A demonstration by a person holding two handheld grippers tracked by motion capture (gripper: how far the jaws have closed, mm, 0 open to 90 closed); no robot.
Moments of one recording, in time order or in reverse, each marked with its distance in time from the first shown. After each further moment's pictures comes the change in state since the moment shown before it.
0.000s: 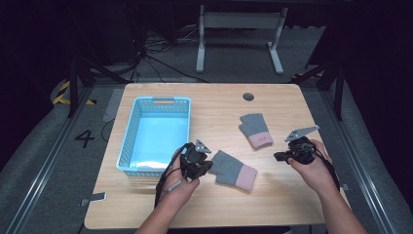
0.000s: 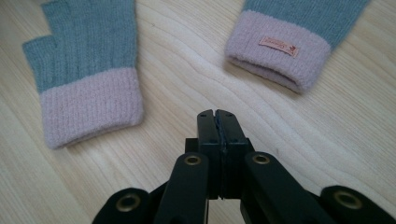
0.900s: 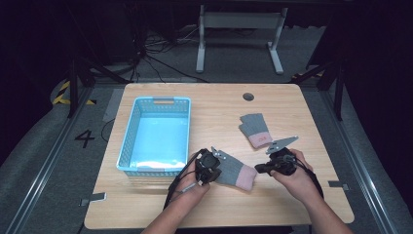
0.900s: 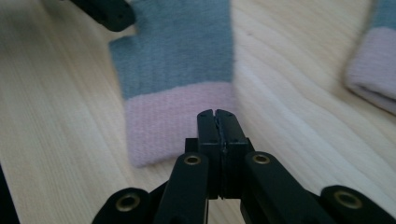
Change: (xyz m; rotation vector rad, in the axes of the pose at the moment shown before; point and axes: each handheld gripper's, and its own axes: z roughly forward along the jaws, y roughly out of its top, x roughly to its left) left arm -0.017 0.002 0.048 0.139 -0.016 0.061; right arm 0.051 0.008 0.030 -0.002 0.147 -0.096
